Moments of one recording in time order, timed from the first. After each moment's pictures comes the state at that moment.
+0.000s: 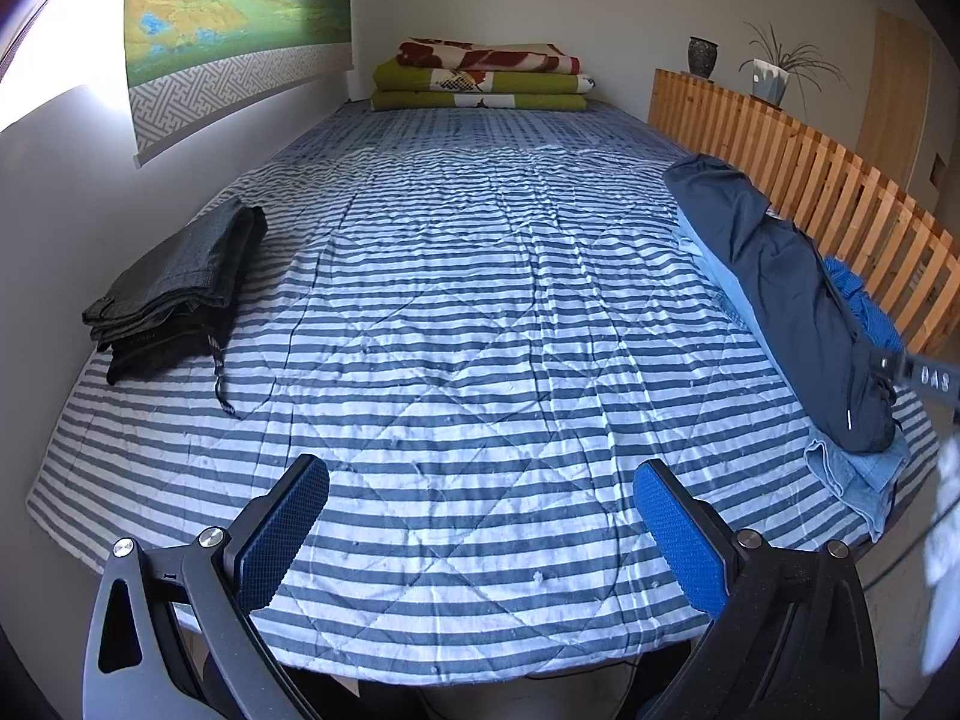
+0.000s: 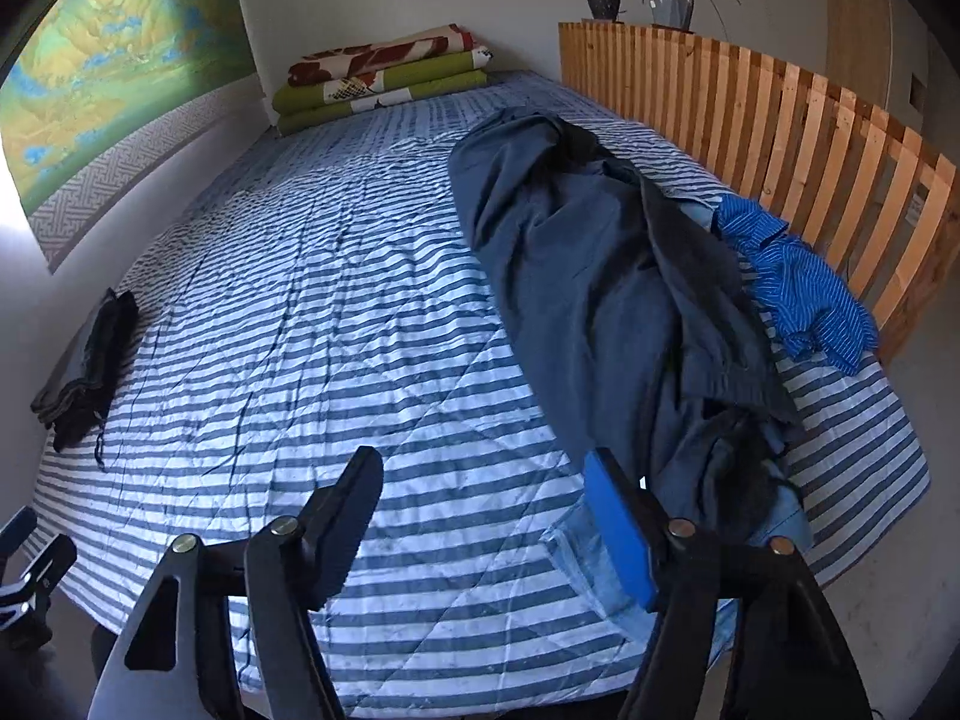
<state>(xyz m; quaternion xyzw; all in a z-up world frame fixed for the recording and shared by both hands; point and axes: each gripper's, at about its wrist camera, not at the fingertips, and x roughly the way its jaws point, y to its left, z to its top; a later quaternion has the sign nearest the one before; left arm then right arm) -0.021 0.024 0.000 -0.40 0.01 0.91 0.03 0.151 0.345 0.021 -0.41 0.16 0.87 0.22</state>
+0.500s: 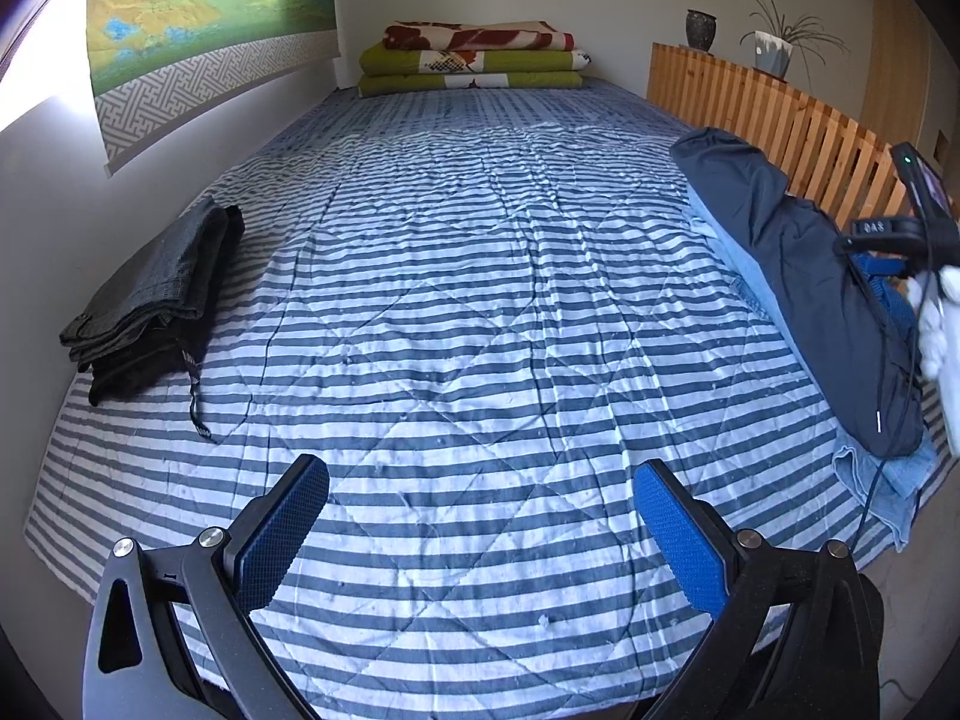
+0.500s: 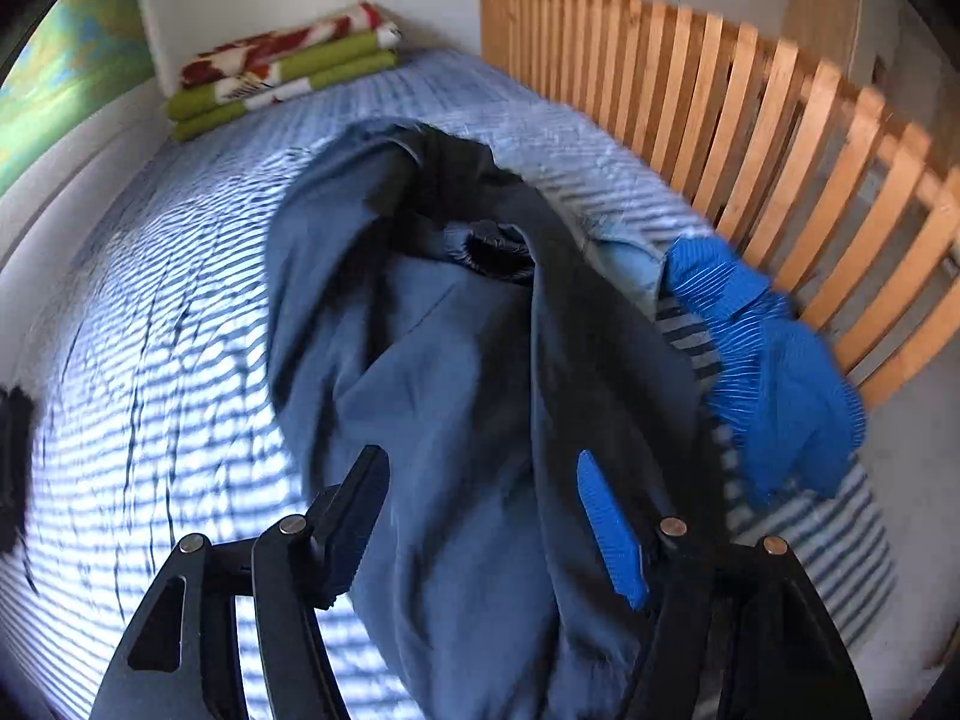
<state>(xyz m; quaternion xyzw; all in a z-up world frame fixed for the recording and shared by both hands) -0.075 0.039 -0.025 -0.43 0.03 0.90 0.03 0.036 0.505 0.000 -0.45 0.19 0.83 0.28</state>
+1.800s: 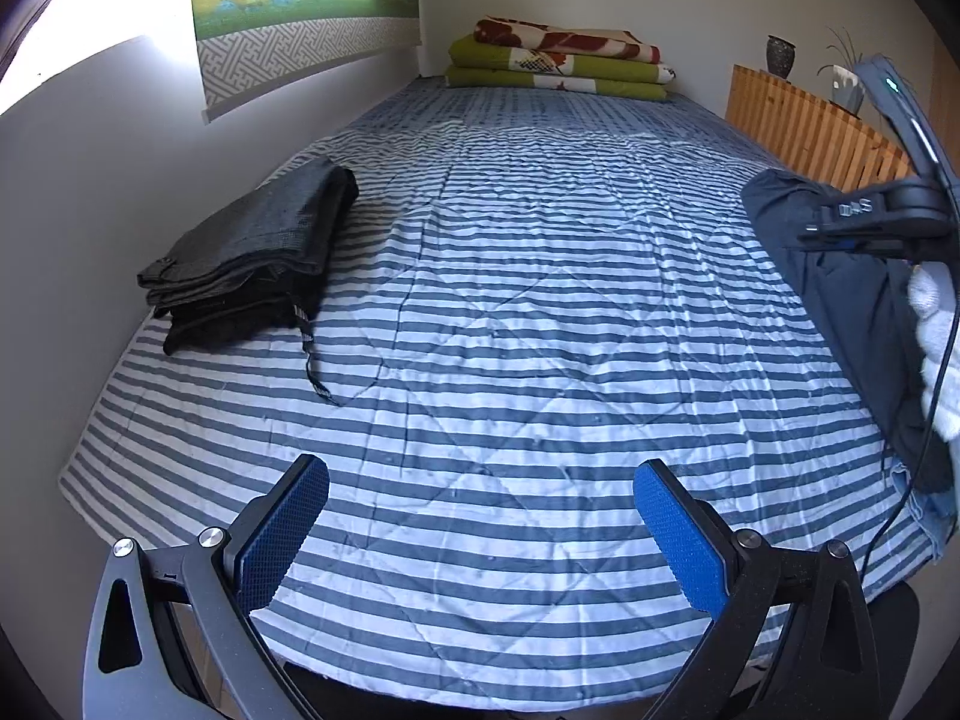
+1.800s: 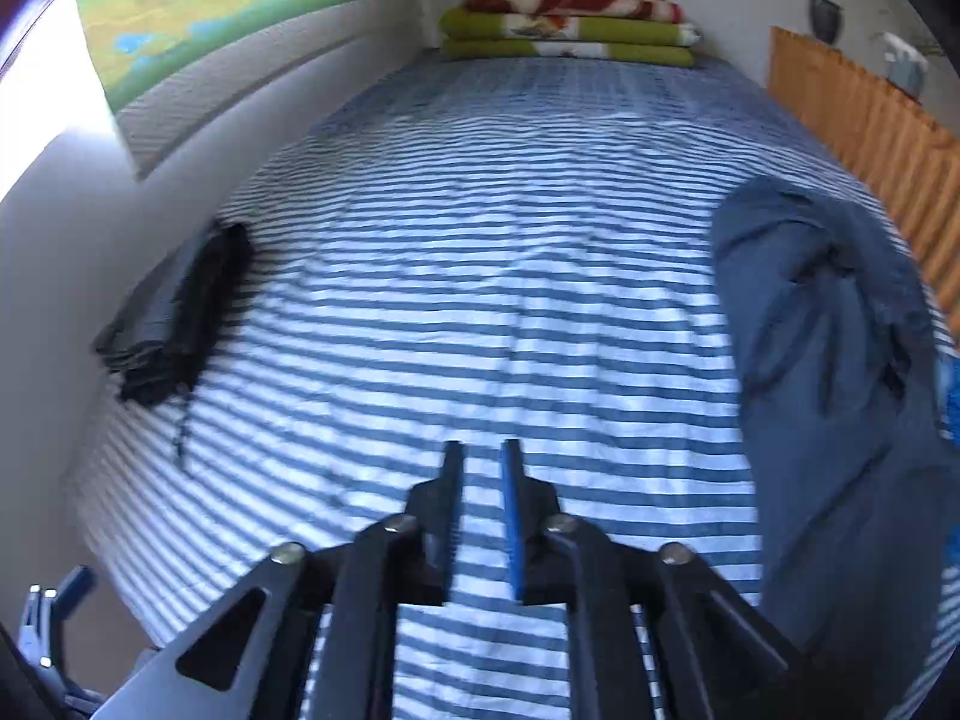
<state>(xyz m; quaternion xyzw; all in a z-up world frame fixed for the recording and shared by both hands) -0.046 -0.066 -0.028 -0.43 0.00 0.90 -0.04 -0.040 0.251 0.023 -0.47 0.10 0.87 0.06</state>
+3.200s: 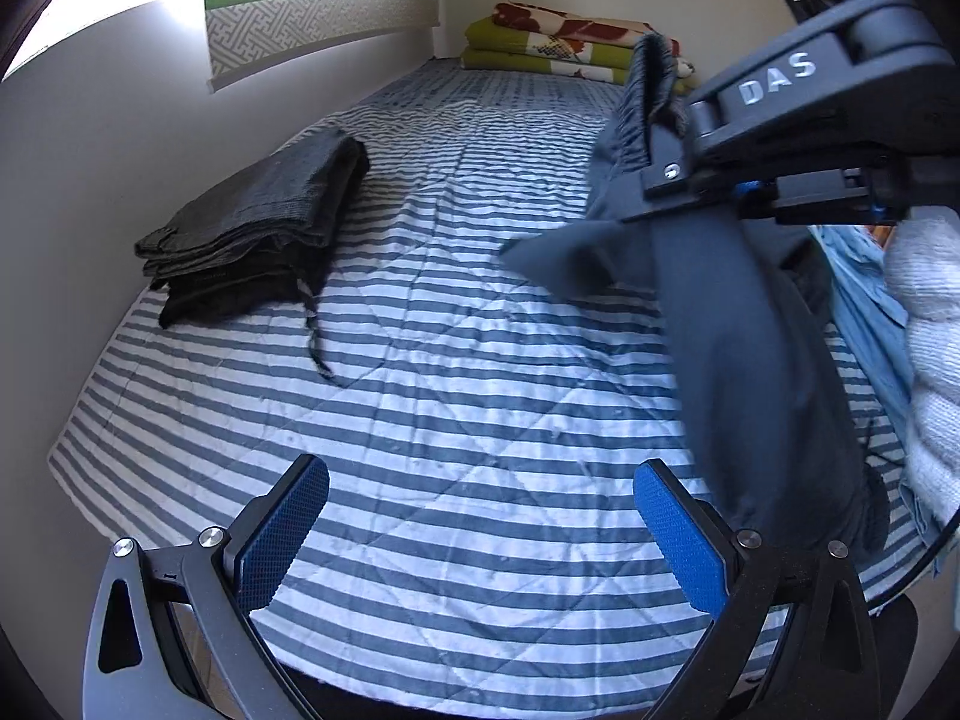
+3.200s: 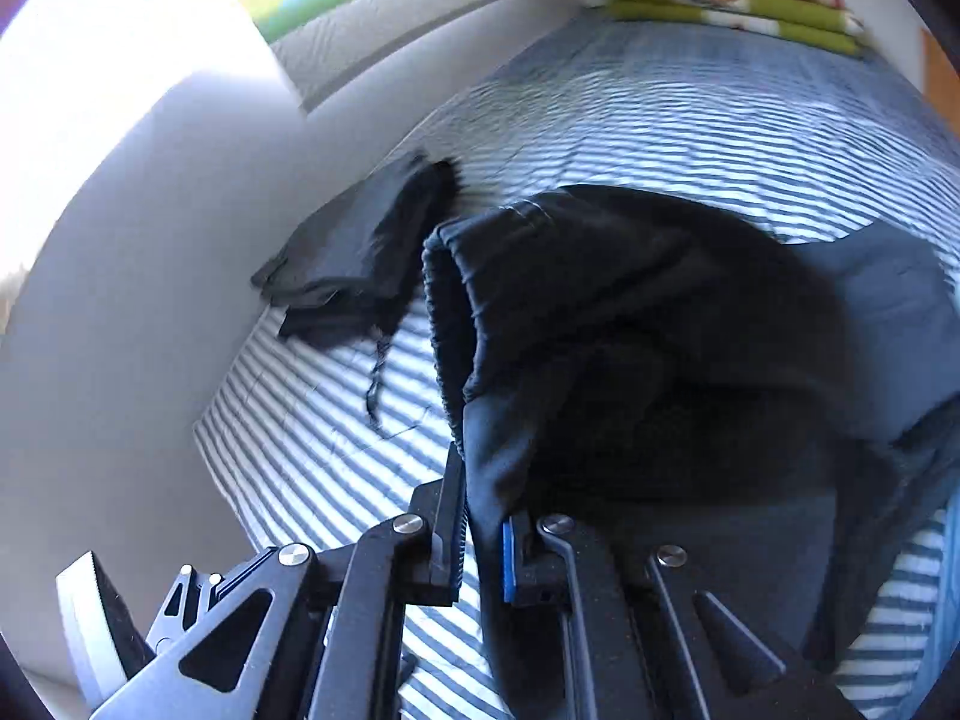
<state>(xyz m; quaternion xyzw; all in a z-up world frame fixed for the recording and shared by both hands) -0.058 -0.079 -0.044 -0.44 -0.02 0.89 -0.05 -0.081 0.115 0.026 -0.50 0.13 0.84 -0.16</state>
